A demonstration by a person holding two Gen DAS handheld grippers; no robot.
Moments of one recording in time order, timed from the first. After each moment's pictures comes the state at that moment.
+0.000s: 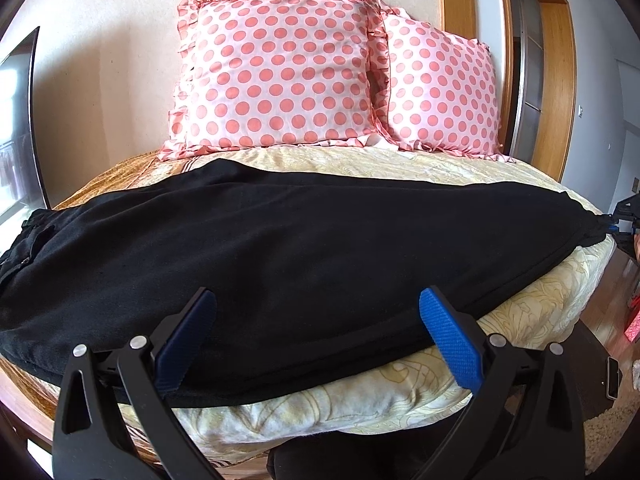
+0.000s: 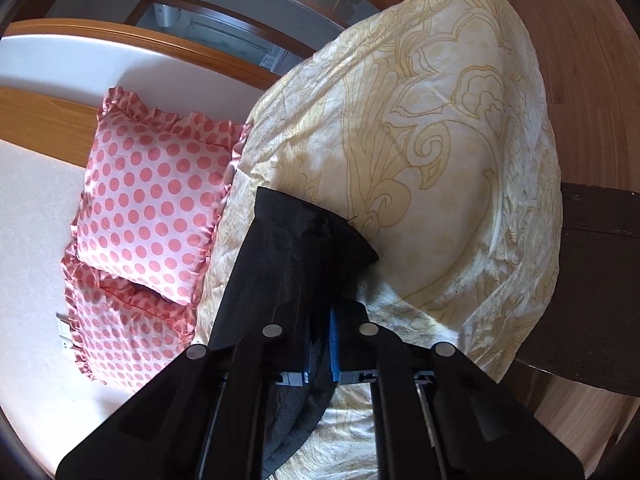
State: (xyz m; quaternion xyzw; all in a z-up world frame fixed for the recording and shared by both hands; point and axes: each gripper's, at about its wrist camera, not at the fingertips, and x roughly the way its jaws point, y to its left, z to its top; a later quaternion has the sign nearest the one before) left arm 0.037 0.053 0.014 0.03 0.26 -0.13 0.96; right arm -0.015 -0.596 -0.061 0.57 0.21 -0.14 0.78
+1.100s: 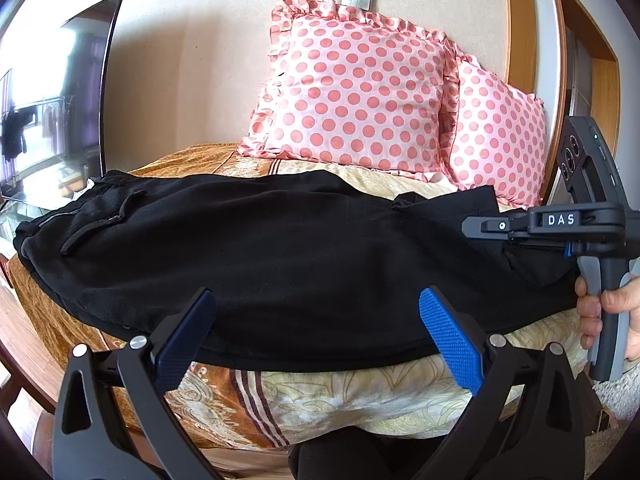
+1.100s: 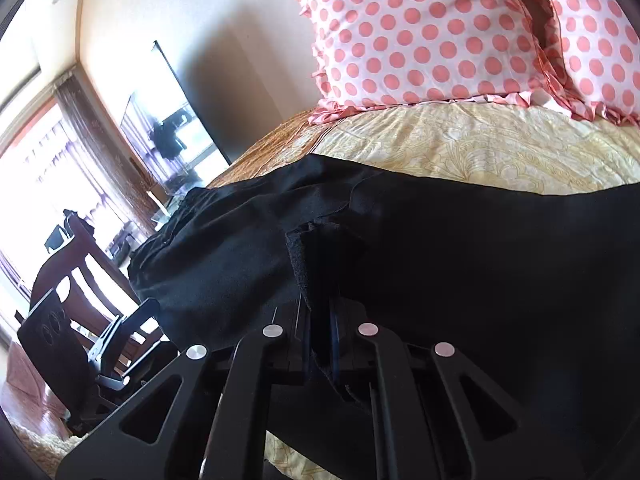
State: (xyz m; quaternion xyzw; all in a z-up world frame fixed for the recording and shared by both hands) left arm 0.002 0.131 0.027 -0.06 0.23 -0.05 0.97; right arm 0.125 -0.121 0.037 0.09 0.37 0.33 0.86
